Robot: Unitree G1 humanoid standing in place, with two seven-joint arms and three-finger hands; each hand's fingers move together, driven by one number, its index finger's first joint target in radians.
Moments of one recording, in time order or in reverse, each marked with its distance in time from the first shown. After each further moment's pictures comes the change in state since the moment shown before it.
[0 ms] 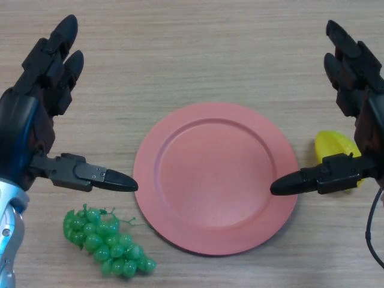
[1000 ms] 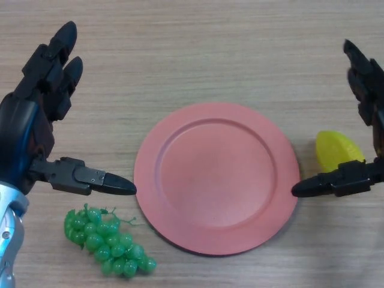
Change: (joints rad) left arm 0.012 0.000 0.001 0.014 0.000 0.000 0.000; right arm 0.002 -0.042 -0.080 0.317 -0.105 -0.281 0.001
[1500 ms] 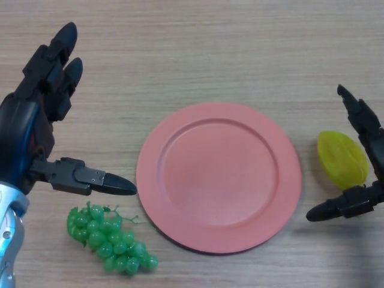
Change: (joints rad) left arm 0.003 -0.004 -0.001 0.003 0.006 -0.001 -0.001; right arm -0.078 -0.066 -0.019 0.544 -0.095 -0.386 0.001
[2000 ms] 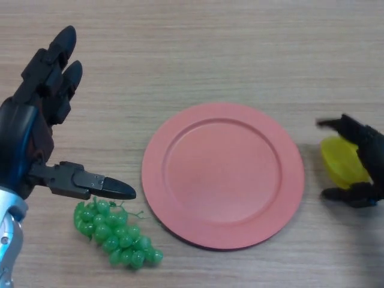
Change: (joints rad) left arm 0.021 0.001 0.013 -0.023 -0.031 0.000 0.000; right arm -0.116 -0.084 0.034 0.285 -0.417 -0.159 -0.247
